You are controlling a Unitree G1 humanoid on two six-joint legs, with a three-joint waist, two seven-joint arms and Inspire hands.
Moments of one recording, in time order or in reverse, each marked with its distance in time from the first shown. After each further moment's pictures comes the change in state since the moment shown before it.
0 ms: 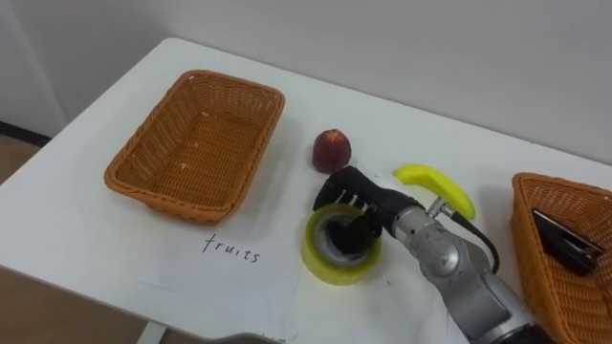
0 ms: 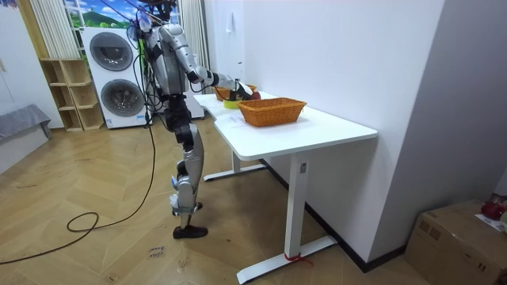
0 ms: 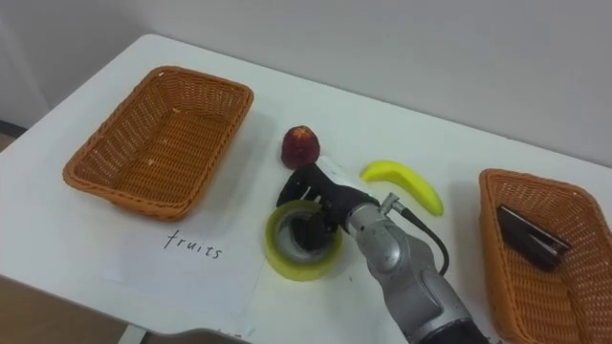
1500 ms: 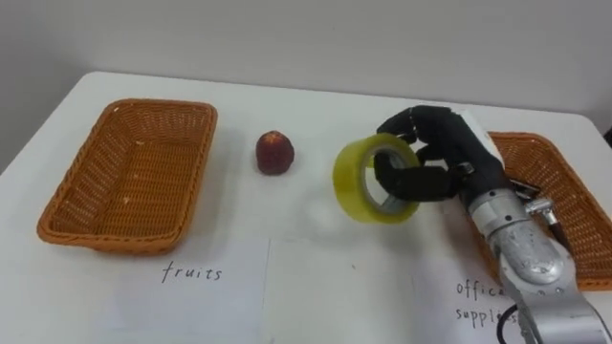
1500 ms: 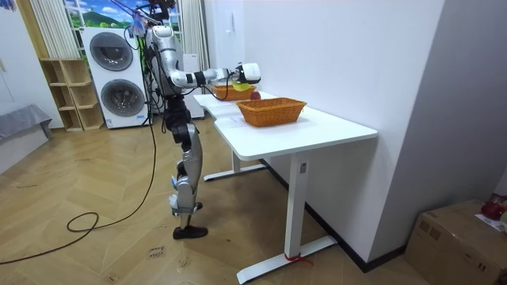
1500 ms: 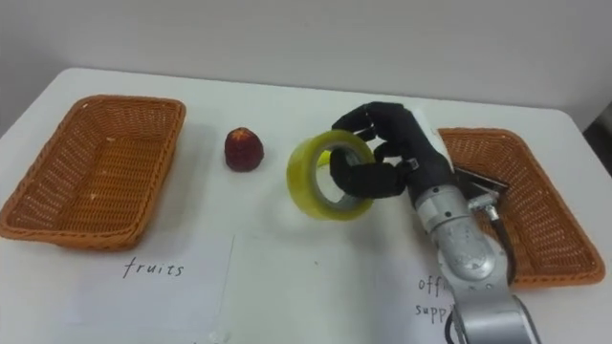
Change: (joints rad) left arm 0.053 -0.040 0.041 0.089 -0.069 -0.147 0.139; right arm 0.202 -0.039 -0.342 -0.390 0.396 -0.052 -0.144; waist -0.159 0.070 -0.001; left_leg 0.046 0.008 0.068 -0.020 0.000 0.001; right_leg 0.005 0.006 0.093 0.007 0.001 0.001
